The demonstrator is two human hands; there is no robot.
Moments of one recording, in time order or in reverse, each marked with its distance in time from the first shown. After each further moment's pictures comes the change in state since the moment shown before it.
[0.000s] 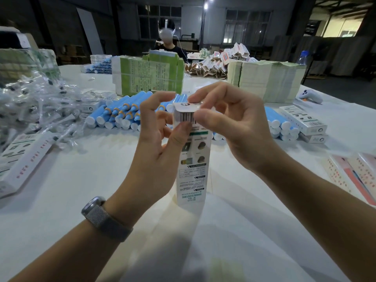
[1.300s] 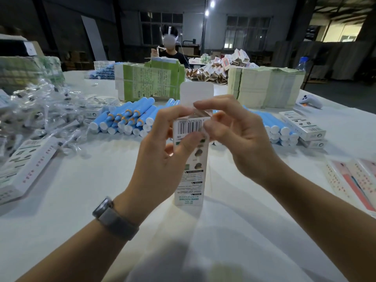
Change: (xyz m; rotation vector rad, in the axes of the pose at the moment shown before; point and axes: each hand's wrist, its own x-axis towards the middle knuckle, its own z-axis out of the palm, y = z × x) left_hand 0.003 0.003 0.004 0.095 0.046 0.099; right_hand -0.012 0.008 -0.012 -0.107 -0.059 0.028
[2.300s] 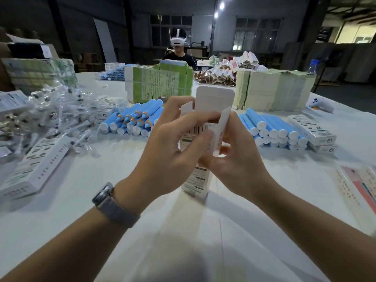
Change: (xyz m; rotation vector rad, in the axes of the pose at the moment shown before) left_hand 0.020 0.016 -0.009 0.210 -0.135 0.058; right_hand -0.009 0.013 0.021 -0.174 0.105 0.091
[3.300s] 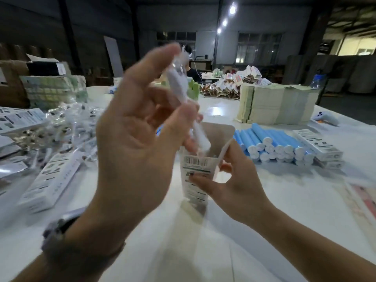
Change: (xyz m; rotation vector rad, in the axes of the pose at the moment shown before) left_hand 0.009 0.052 -0.040 -0.268 0.295 0.063; right_hand -0.009 -0.005 0.014 -0.050 0.011 0.020
